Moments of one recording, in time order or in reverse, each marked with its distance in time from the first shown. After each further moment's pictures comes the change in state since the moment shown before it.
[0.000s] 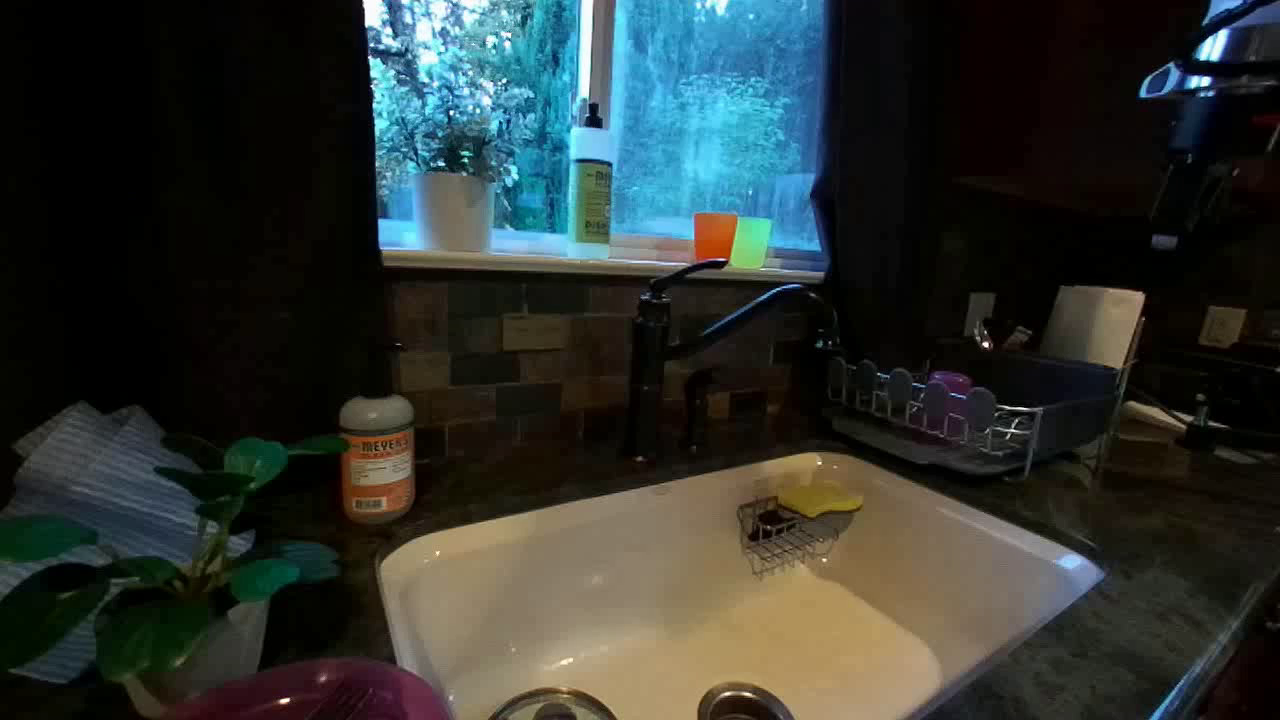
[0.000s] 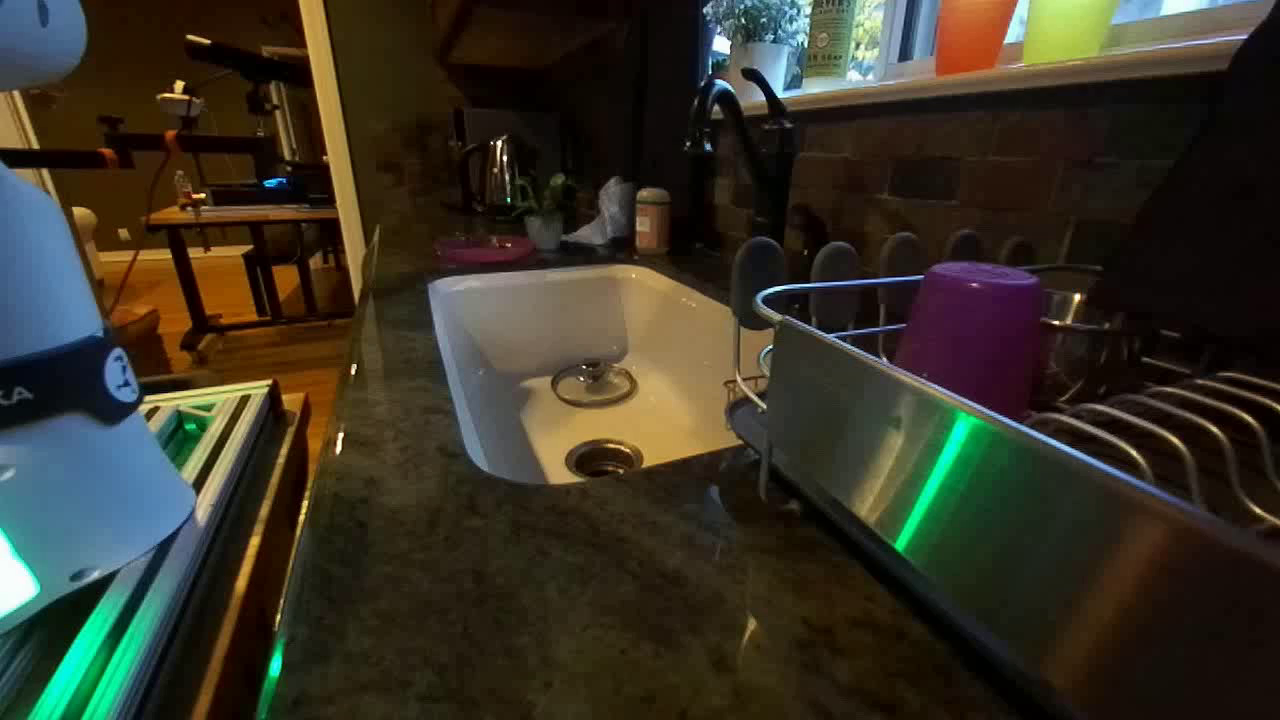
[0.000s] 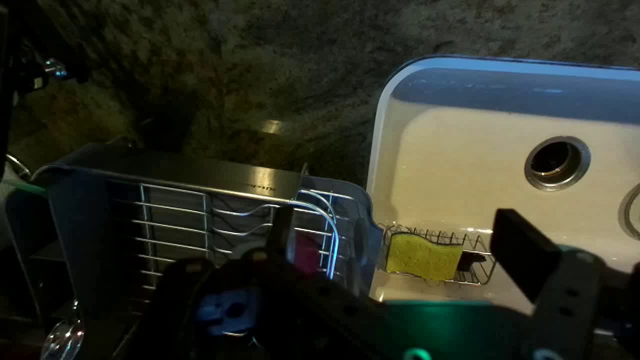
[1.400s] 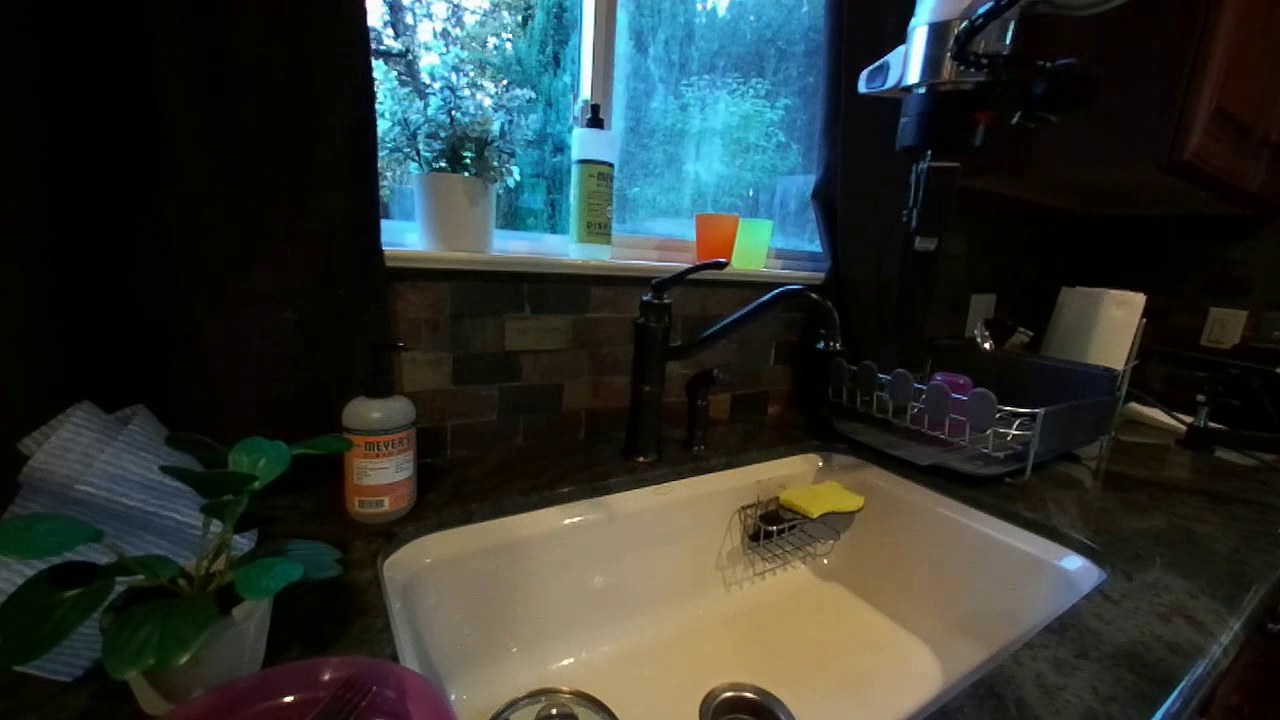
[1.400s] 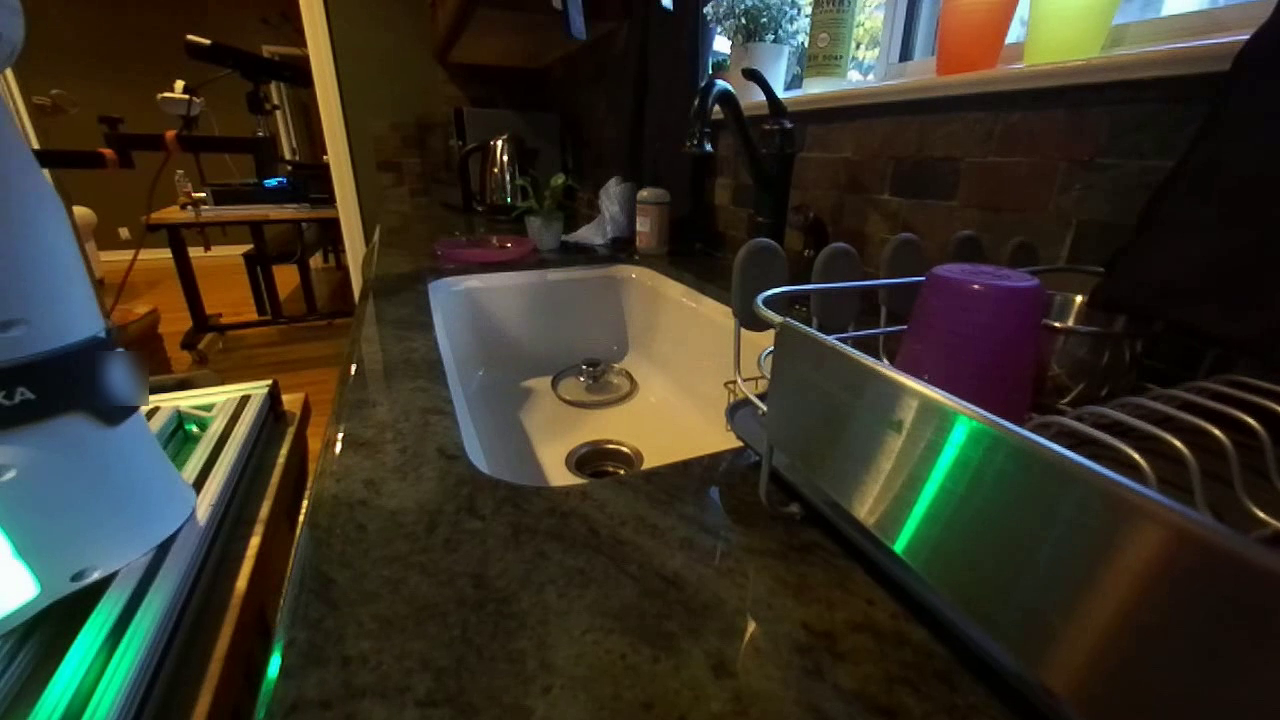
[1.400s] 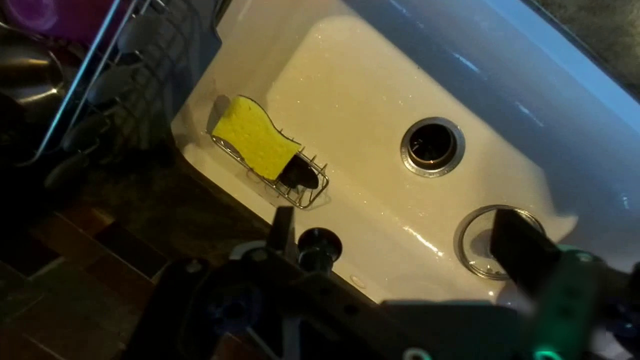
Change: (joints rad) arm 0.369 0.460 0.241 0.272 0.105 0.097 -0.034
